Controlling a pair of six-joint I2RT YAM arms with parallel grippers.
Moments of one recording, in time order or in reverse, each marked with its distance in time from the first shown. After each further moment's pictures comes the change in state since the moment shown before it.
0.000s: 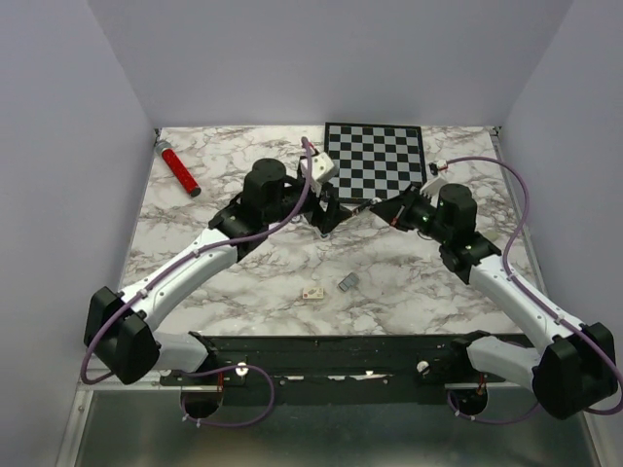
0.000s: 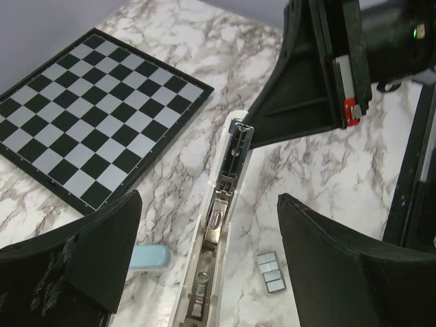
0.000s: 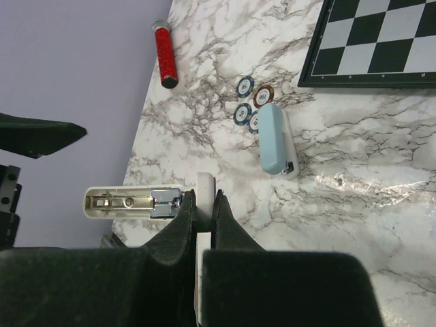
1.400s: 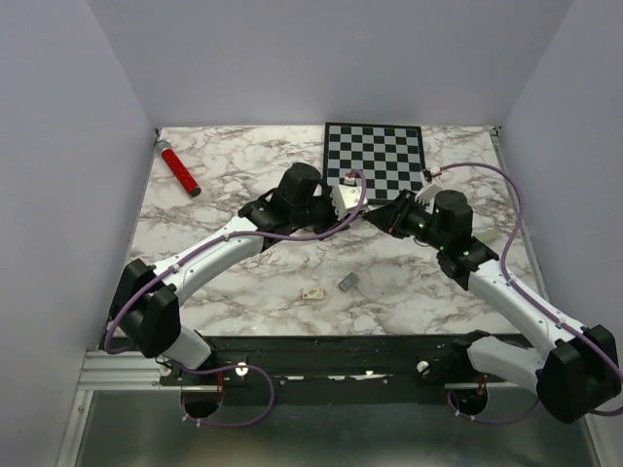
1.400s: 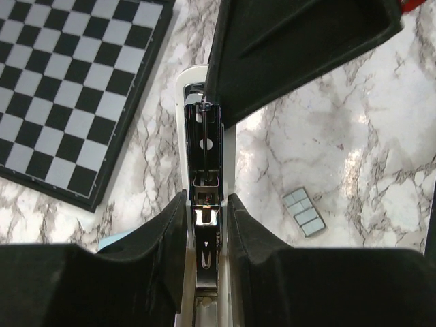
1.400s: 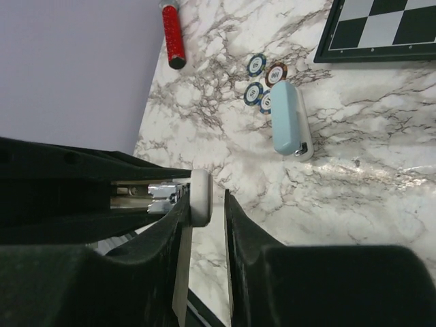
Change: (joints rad) left arm -0.080 0.207 0.115 -0.251 0.039 0.421; right arm 0.048 -0.016 -0.023 0.002 -0.004 0.030
